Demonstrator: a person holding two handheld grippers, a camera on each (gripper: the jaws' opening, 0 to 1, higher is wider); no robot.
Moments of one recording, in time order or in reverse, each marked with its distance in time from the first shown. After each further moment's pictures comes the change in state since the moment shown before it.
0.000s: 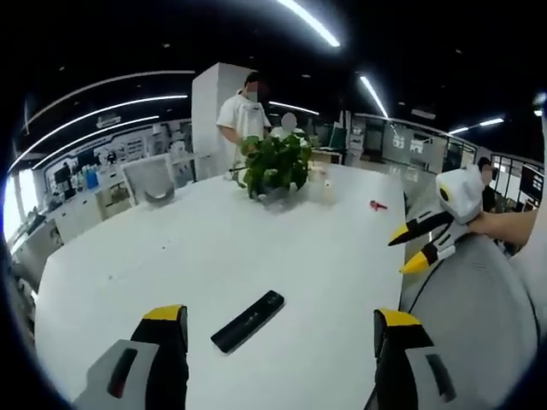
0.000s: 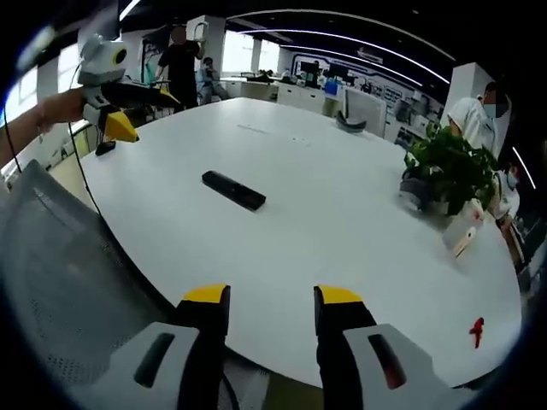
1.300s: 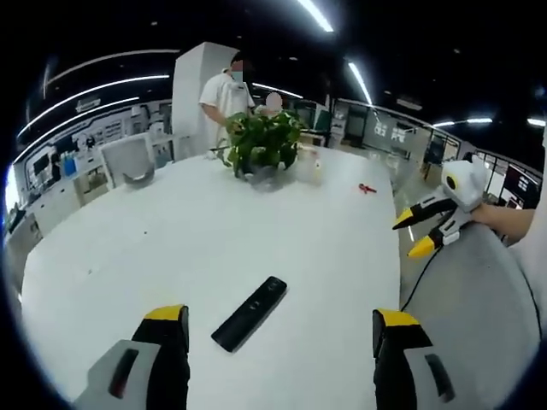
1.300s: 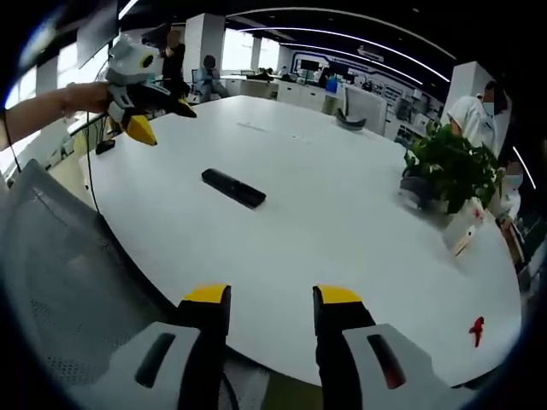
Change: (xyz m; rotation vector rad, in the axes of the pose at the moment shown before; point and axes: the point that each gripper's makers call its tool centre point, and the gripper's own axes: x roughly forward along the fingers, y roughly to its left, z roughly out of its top) left arm 0.027 0.031 -0.017 0.008 0.100 -0.120; right arm 0.001 0.001 -0.002 0.000 0.007 0.002
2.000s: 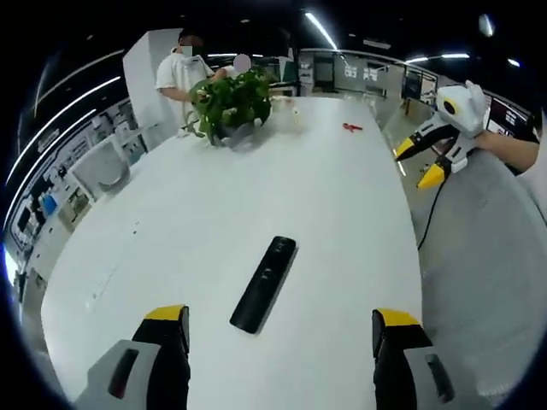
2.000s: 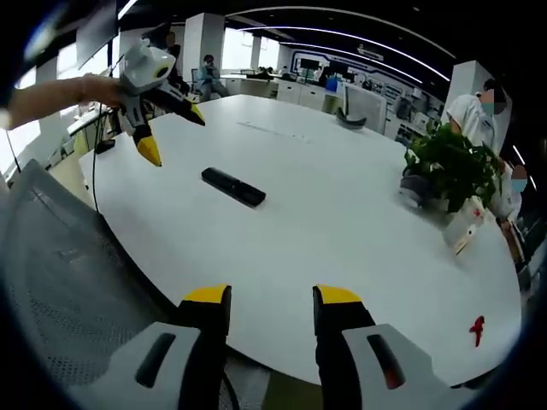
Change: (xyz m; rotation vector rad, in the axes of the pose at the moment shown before) left arm 0.020 0.017 -0.035 0.228 0.244 -0.031; right arm 0.000 0.001 -0.001 0.002 0.005 0.001
